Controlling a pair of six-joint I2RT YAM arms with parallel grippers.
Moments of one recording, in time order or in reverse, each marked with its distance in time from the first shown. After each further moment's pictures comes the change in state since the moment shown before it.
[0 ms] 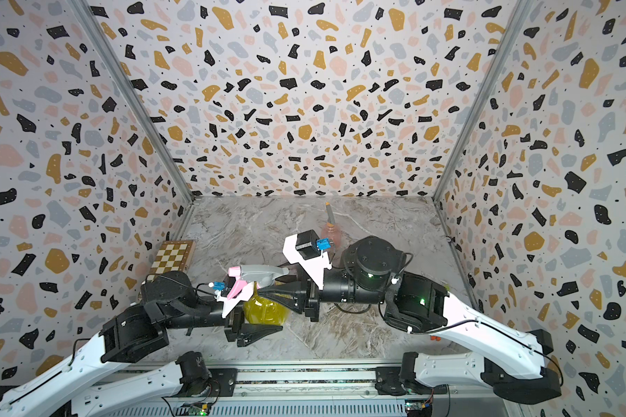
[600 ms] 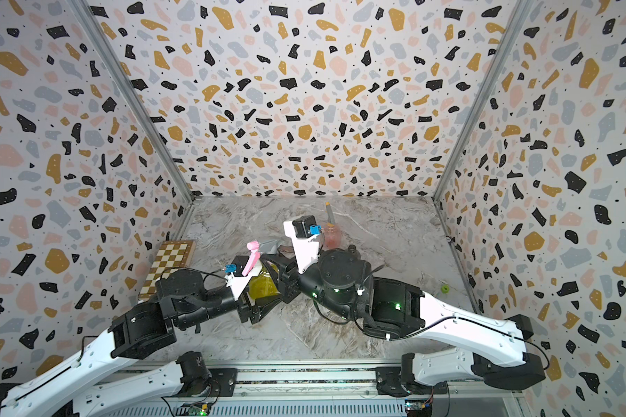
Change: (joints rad) left arm 0.010 0.039 -0.027 -0.027 -0.356 -0.035; right arm 0.118 0.124 0.059 -0.065 0.681 0.265
